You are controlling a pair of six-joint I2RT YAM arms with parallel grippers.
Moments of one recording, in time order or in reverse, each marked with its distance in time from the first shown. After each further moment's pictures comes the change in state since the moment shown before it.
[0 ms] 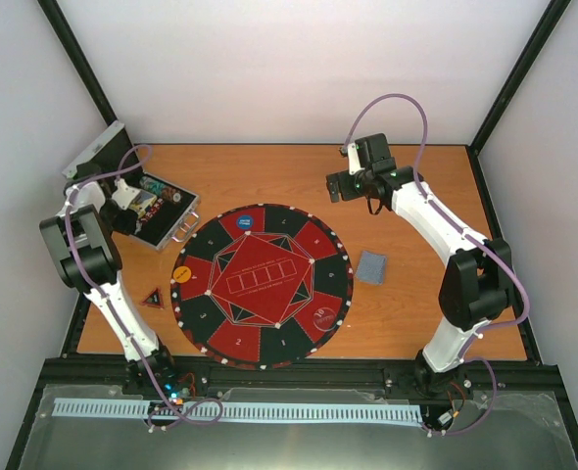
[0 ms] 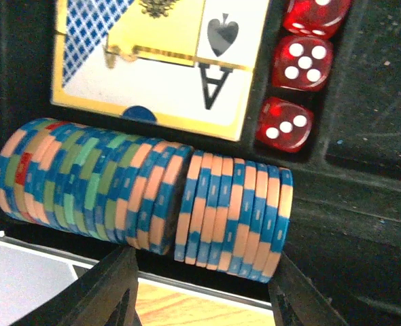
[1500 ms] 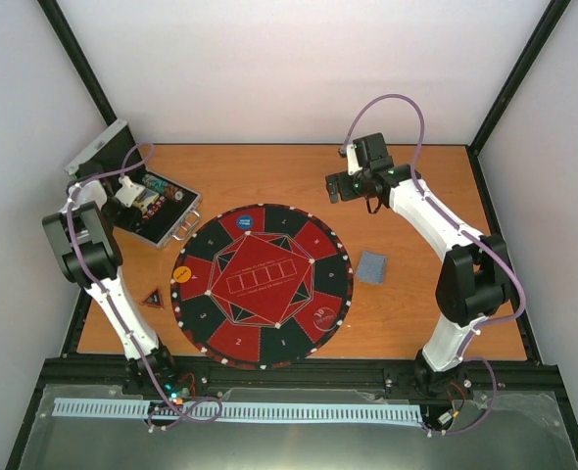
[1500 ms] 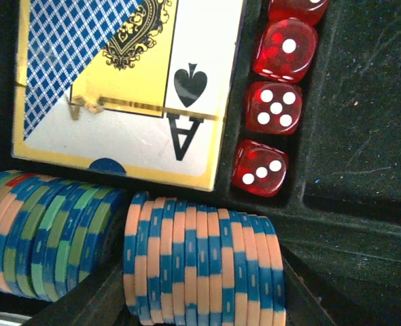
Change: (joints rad) left arm -0.002 0.072 0.064 0.010 0.109 0.039; right arm 0.000 0.032 0.028 -0.034 0.000 0.006
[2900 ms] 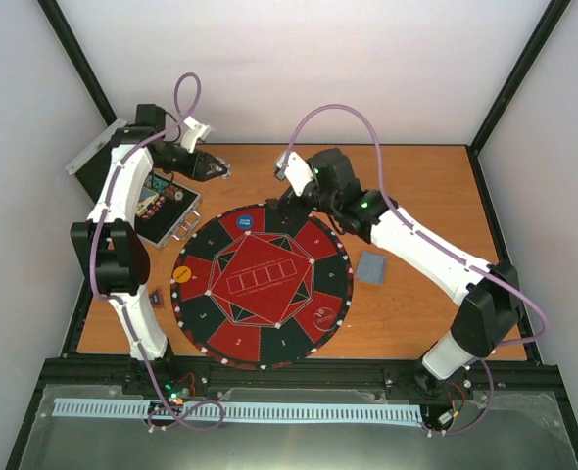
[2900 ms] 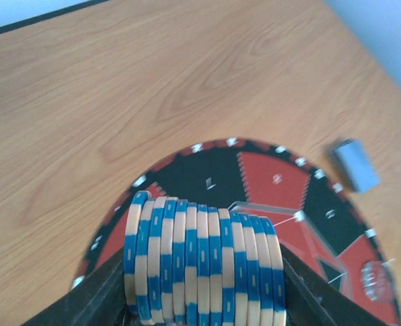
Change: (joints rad) left arm -0.389 -0.189 0.291 -0.278 0.605 -0.290; right arm 0.324 -0.176 -0.055 0.204 -0.074 -0.278
